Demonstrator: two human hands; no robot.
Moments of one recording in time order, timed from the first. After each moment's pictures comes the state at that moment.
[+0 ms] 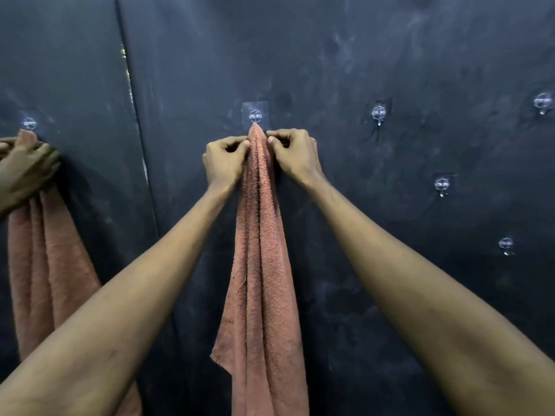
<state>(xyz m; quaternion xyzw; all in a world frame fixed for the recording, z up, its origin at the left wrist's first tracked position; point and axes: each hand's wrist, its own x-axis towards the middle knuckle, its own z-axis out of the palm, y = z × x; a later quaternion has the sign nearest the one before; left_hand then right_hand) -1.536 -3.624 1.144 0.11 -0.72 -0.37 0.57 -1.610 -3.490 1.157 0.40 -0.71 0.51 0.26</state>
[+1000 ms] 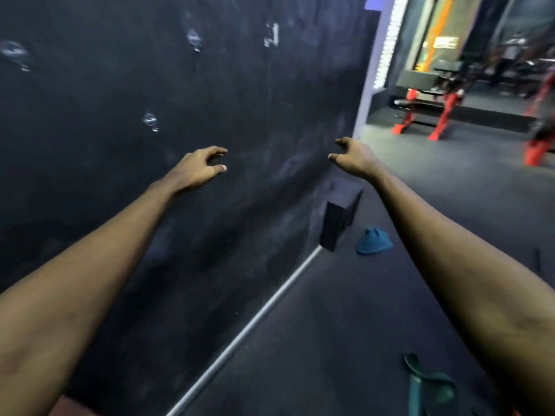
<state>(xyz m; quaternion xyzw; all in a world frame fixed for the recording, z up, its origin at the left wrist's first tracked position) -1.701 -3.125 0.935 -0.29 -0.91 -0.31 0.01 -1.592 -2.774 0.939 -0.18 -0.93 0.29 0.14</state>
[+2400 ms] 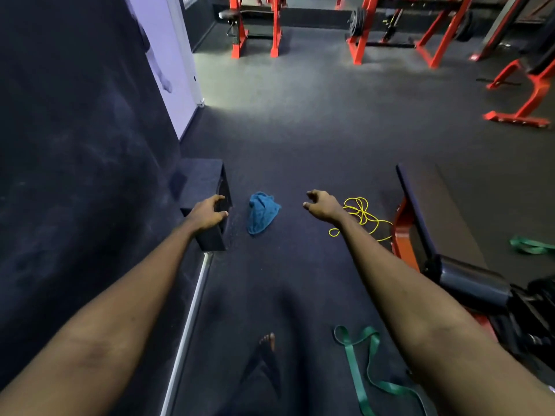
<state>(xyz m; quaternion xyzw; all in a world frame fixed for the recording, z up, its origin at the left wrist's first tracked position) -1.937 -2.413 0.672 -0.43 -0.84 -0.20 -0.26 -1.676 -2.225 0.669 -0.48 -0.81 0.34 0.03</state>
